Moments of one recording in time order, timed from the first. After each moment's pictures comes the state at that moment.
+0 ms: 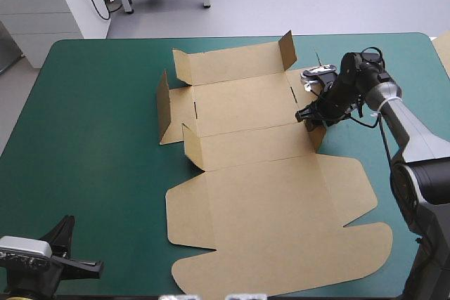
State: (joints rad) left arm -0.01 -0.02 -0.41 -0.10 0.77 0.24; right arm 0.14 1.93 -1.66 0.18 1.15 -0.28
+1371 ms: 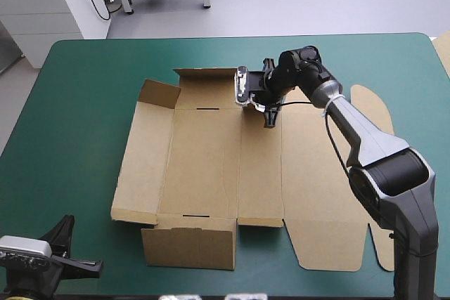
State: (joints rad) left arm -0.01 -0.02 -0.41 -0.10 0.77 0.24; right arm 0.41 2.07 -1.93 0.21 0.99 -1.27
